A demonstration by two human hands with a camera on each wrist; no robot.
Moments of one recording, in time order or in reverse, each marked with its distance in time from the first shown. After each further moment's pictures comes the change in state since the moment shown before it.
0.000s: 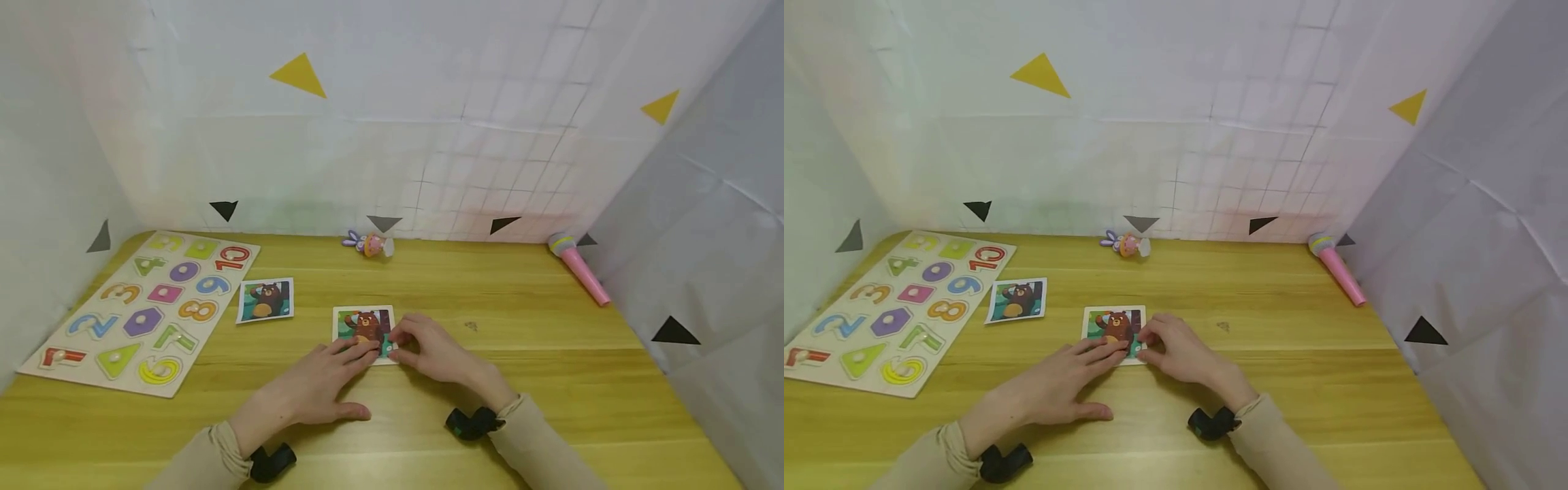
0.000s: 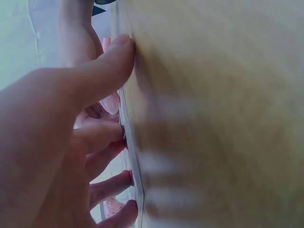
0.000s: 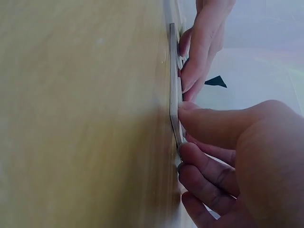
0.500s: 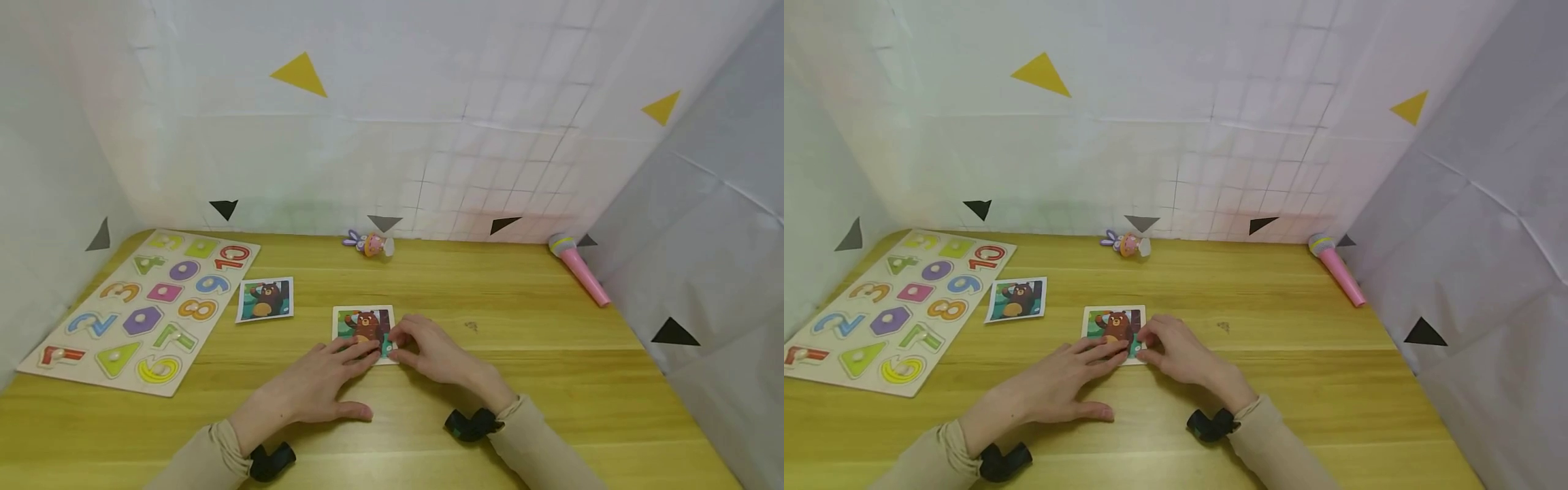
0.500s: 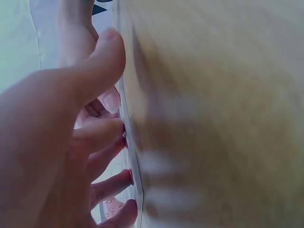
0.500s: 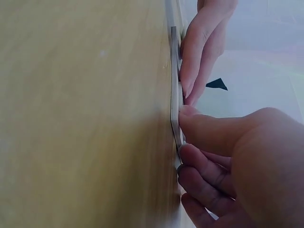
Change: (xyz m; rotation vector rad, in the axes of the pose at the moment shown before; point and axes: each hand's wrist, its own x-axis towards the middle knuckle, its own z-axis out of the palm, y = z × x) left_hand 0.001 -0.001 0.001 0.017 0.007 0.017; right_hand 0.000 -0.003 -0.001 0.003 -0.016 -0.003
